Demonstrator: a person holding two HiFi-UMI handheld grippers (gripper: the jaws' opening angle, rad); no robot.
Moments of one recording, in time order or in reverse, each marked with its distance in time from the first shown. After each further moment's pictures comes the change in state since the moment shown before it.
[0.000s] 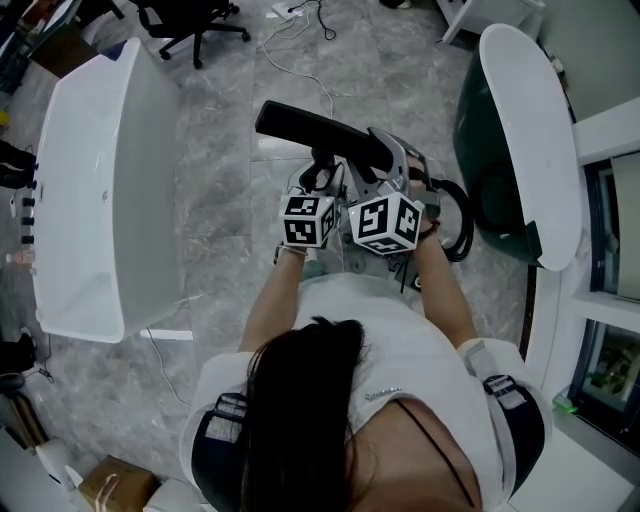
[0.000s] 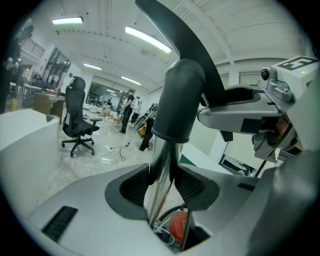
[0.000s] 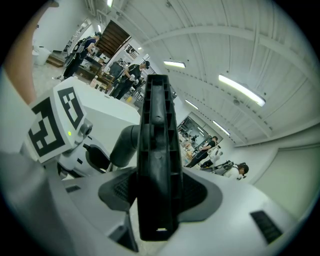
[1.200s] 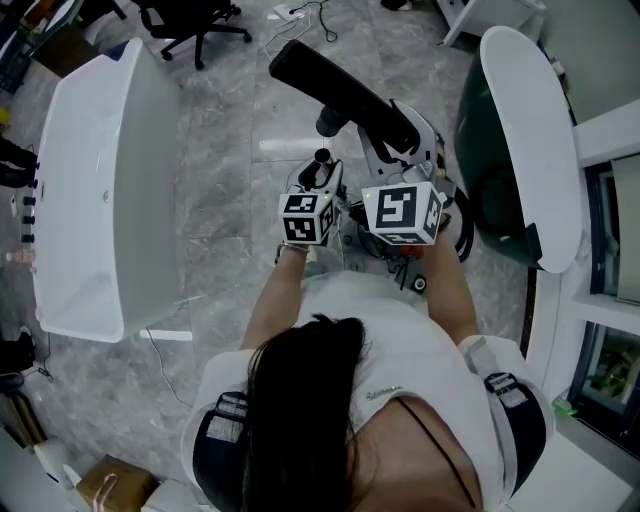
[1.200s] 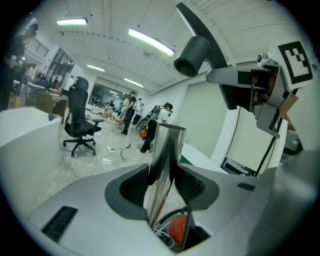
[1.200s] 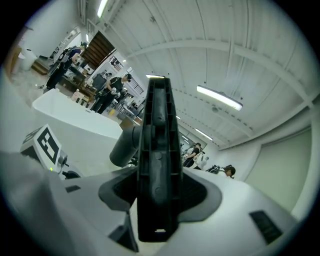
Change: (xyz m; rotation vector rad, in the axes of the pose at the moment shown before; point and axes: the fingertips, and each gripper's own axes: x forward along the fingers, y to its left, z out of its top) left arm 0.003 0.007 0.001 -0.023 -0.025 0.017; right arm -0.025 -0.075 0.042 0.121 -0.140 -0.171
